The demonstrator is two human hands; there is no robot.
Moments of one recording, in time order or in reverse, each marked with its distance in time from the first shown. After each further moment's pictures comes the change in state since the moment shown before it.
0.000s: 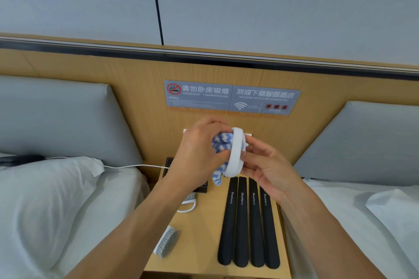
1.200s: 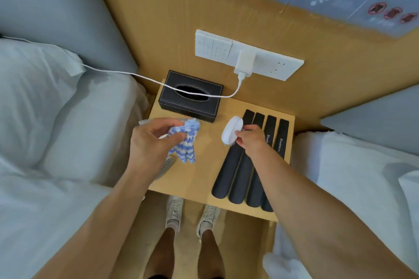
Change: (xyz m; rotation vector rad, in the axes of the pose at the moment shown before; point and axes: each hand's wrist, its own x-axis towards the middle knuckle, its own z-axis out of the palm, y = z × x) left_hand -0.137 -0.182 0.100 -0.463 0.177 -0.908; right_hand 0.168 0.261 -0.129 -0.413 0.607 0.580
